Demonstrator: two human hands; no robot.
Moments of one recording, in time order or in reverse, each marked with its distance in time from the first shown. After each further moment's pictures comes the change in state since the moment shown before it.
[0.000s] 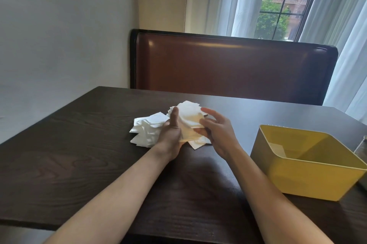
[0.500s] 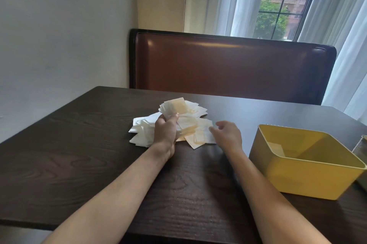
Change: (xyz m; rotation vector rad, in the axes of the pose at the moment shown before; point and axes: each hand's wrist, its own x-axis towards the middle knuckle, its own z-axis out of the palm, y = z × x) left_hand 0.010 0.000 -0.007 0.072 0.217 0.066; right_hand 0.020 0.018 -0.031 -1.030 0.334 -0.026
